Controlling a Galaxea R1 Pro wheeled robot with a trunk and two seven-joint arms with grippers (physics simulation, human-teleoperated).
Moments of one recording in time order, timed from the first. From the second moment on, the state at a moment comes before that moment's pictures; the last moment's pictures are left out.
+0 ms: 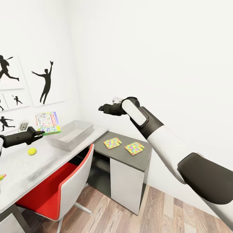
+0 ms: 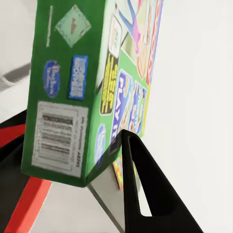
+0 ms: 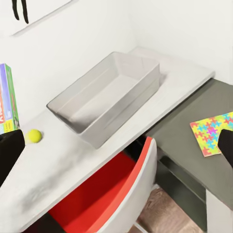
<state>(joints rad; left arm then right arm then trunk) -1.08 0.46 0.61 -0.58 0.25 1.02 -0.61 -1.38 0.17 0.61 -0.81 -1.15 0.73 -0.40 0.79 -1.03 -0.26</state>
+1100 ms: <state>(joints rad) -1.08 0.46 0.61 -0.58 0.25 1.02 -0.68 -1.38 0.17 0.61 -0.86 -1.15 0.77 -0.40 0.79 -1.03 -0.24</state>
